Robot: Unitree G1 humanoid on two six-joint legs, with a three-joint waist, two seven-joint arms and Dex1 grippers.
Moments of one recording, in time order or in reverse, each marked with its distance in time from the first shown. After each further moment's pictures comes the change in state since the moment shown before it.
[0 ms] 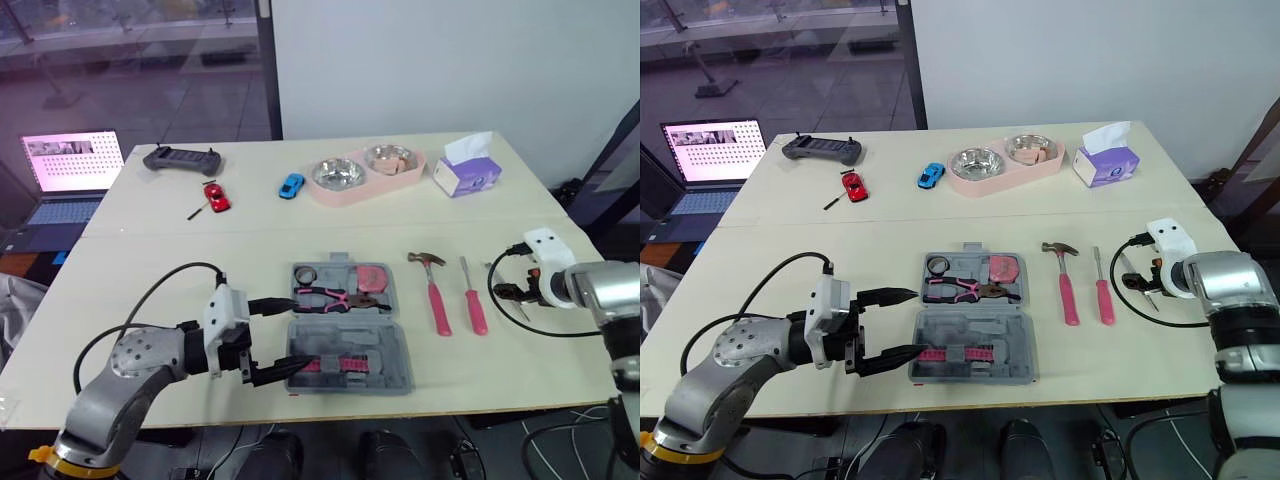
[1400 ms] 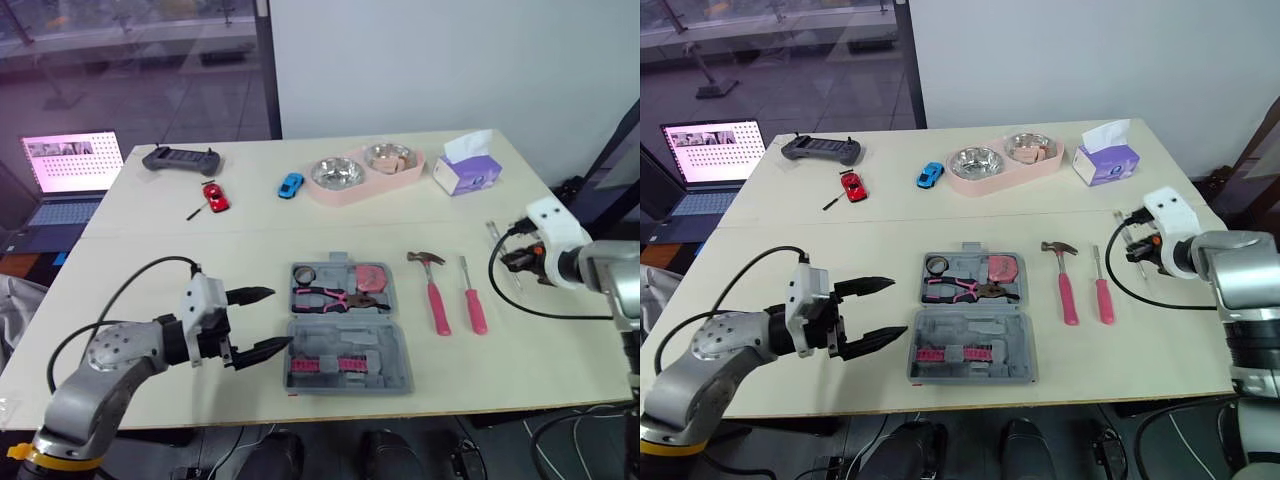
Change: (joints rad) left arm 0.001 0.096 0.104 0.119 -0.033 -0.030 -0.017; right arm 0.227 -0.095 -0.265 -0.920 0.148 0.333 0.153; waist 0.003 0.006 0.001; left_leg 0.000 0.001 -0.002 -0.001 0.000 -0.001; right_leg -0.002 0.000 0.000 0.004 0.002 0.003
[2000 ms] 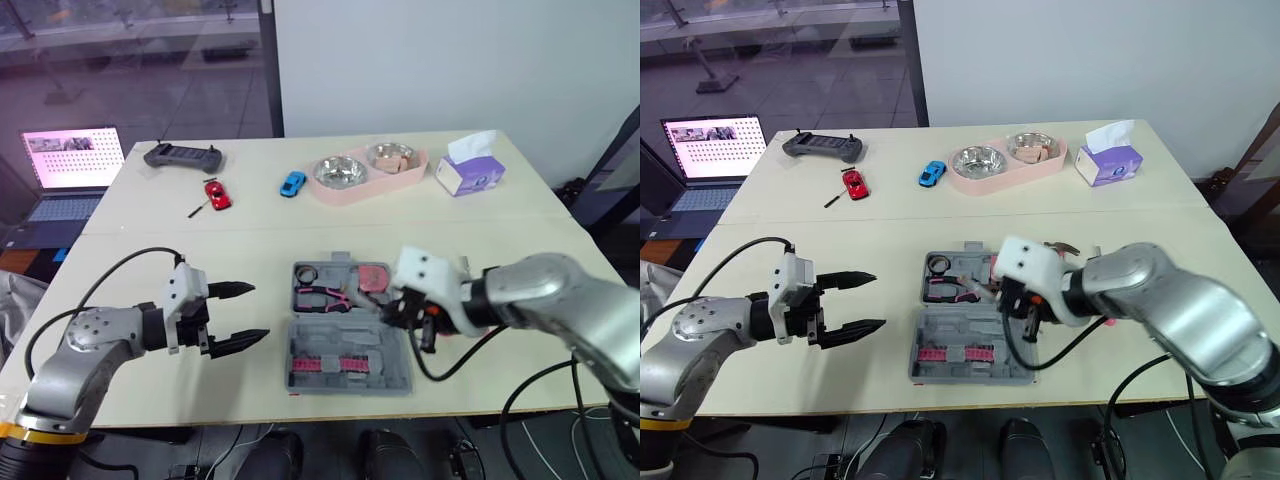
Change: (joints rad) left arm -0.059 0.066 0.016 0.121 0.030 -0.028 -0.098; right arm -0.181 0.018 0.532 -0.522 0.282 0.143 0.010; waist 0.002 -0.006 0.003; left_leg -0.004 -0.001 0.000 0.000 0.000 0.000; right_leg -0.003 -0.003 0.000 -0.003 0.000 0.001
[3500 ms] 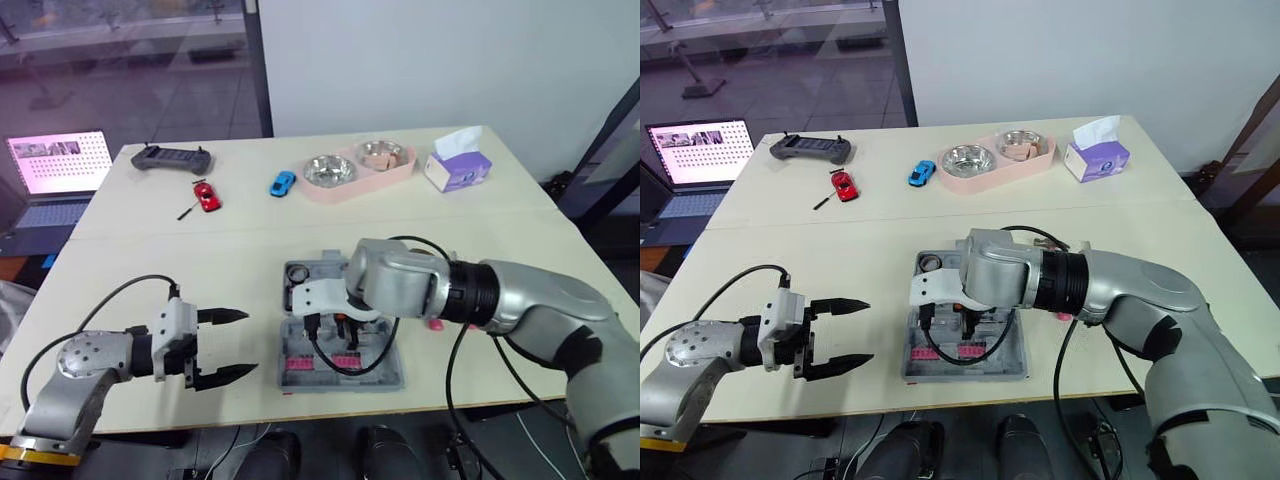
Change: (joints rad) left arm 0.111 -0.022 -0.005 0.122 0.079 -0.255 -0.150; right arm -0.623 0.467 0.827 0.696 -0.275 -0.046 0.206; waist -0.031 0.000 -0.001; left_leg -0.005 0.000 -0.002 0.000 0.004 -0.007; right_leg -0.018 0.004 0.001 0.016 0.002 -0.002
